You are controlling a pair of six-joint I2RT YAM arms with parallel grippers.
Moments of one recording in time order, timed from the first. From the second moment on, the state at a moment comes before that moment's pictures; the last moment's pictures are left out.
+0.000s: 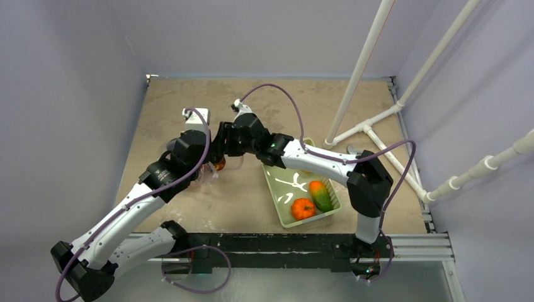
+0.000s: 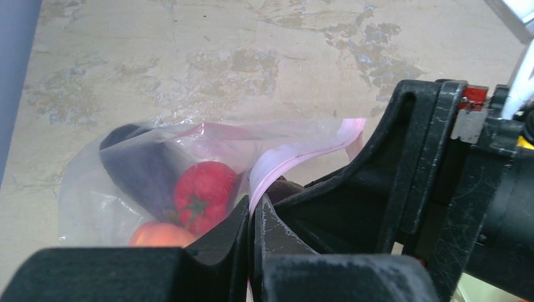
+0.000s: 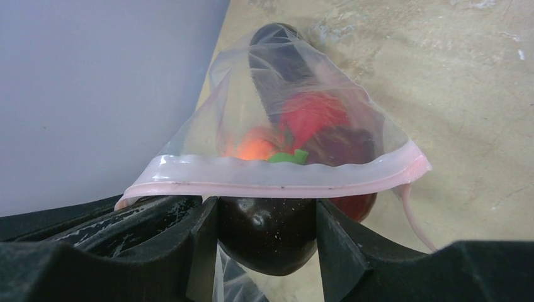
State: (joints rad) left arm -0.65 0.90 0.92 -0.53 -0.54 -0.30; right arm 1.00 1.84 1.49 -0.10 0.01 0.83
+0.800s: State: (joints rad) left arm -0.65 0.88 0.92 -0.52 -0.56 -0.30; right arm 1.00 1.90 1.45 0.03 0.03 0.96
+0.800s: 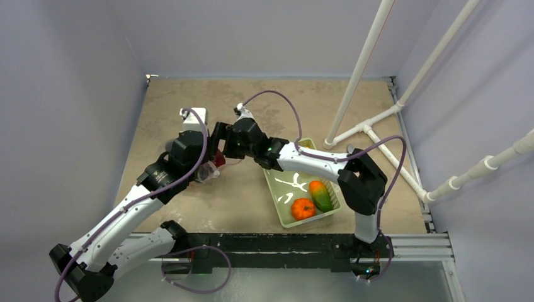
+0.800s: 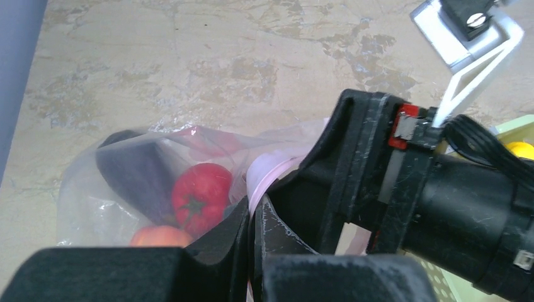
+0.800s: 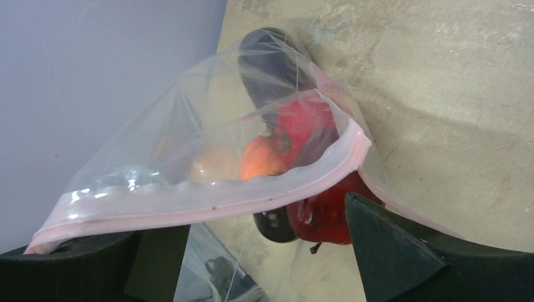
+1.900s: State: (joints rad) left arm -0.65 0.89 0.92 -0.52 -0.51 -0.30; right arm 1.00 1.54 1.10 -0.14 0.20 1.12
